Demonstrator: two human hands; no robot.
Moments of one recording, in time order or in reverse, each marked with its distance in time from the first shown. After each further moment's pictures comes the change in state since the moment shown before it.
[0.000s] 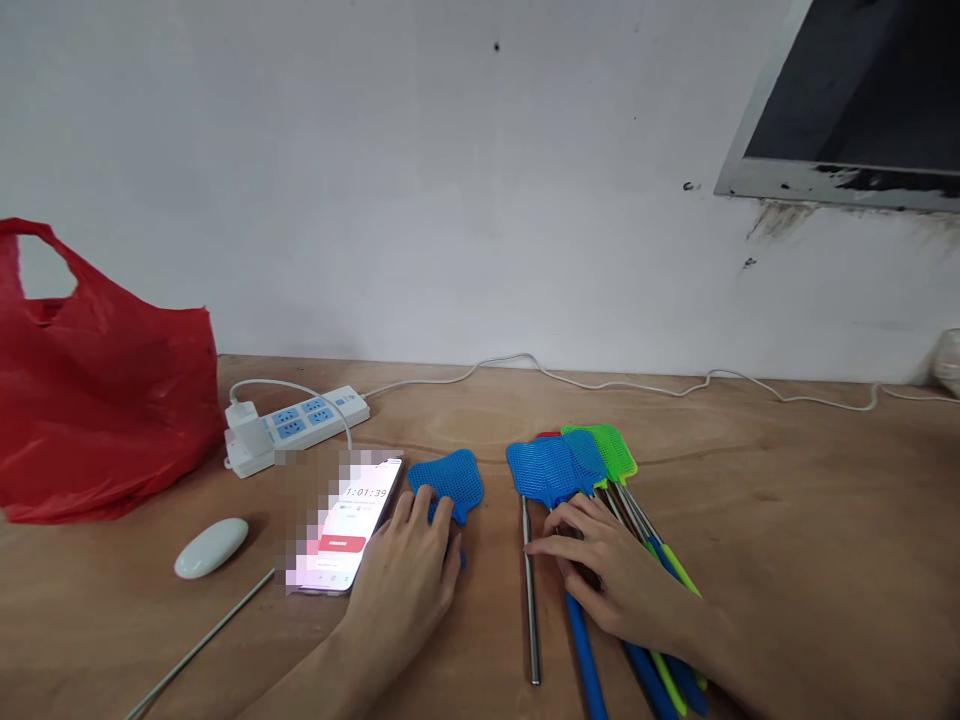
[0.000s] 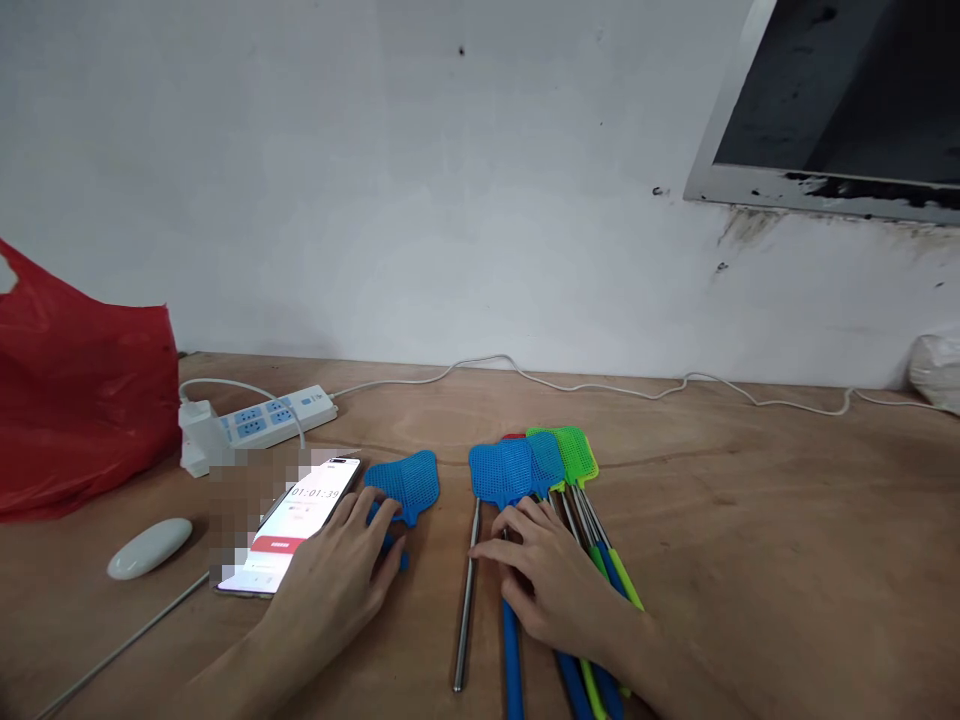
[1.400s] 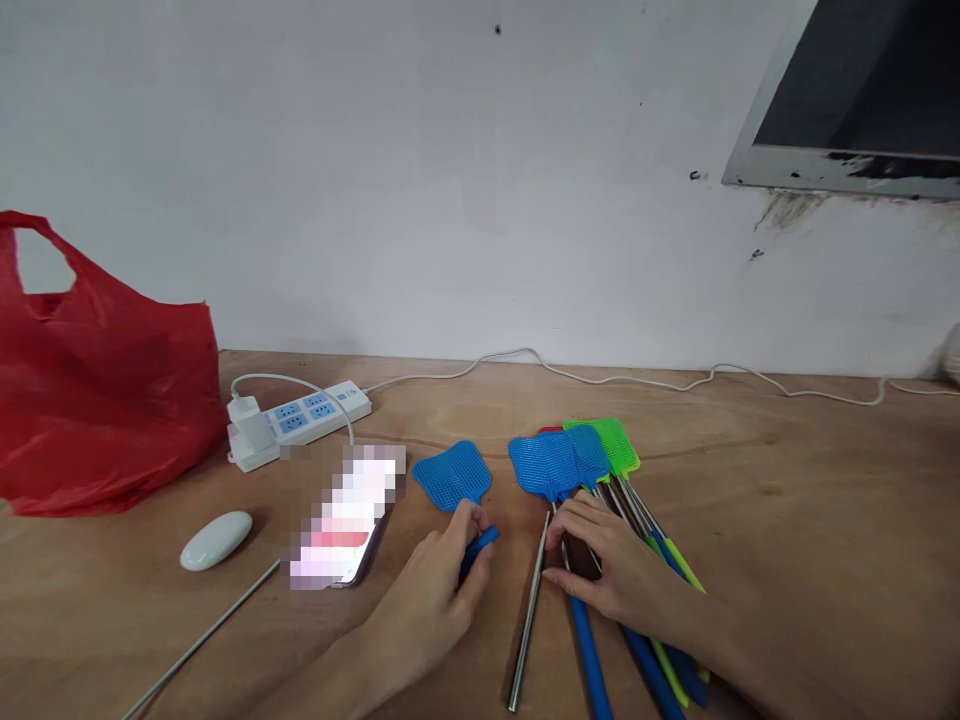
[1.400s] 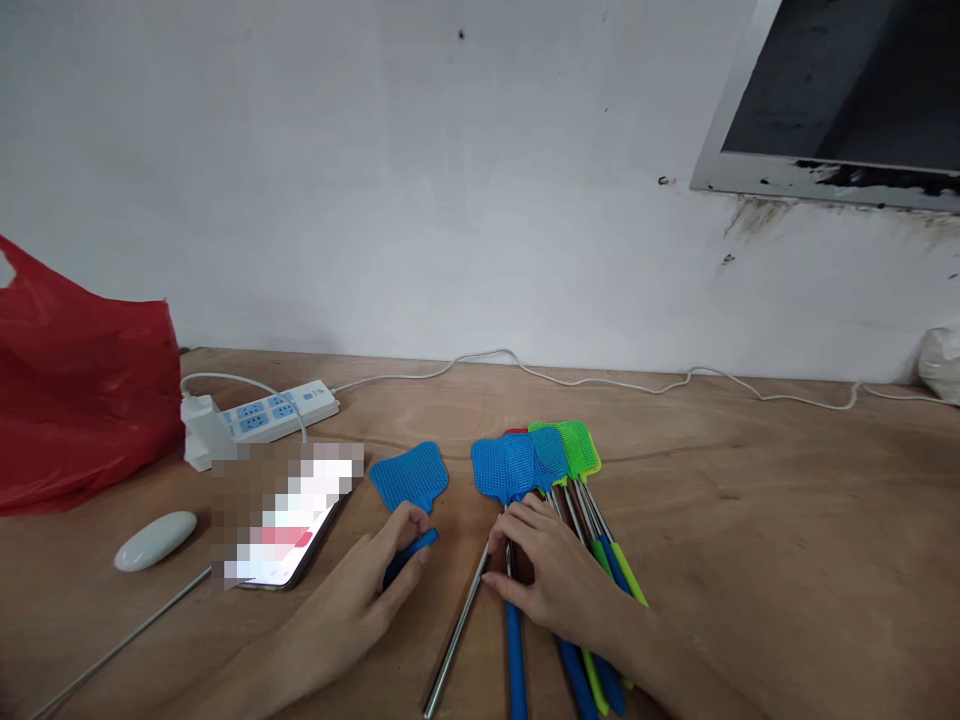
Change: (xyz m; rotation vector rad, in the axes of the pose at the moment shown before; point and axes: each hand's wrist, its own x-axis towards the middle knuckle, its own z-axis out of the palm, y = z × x) left_hand -0.008 0.015 -0.010 -0.708 -0.253 -0.003; right_hand 0.003 0.002 0.004 0.104 0.028 0.082
